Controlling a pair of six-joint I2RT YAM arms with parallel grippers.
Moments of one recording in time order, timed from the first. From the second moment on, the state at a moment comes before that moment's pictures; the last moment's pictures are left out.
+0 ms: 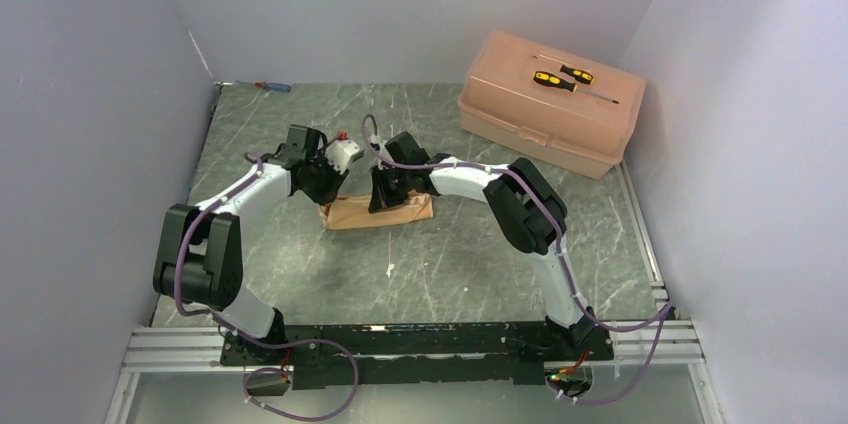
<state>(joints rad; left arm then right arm) -0.23 1.56 0.97 -0.43 0.22 0.48 0.75 2.19 1.51 -0.16 -0.43 0.44</state>
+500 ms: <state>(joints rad) -0.20 1.49 1.08 -0.65 0.40 0.58 0.75 2.20 1.52 -0.18 -0.44 0.42</state>
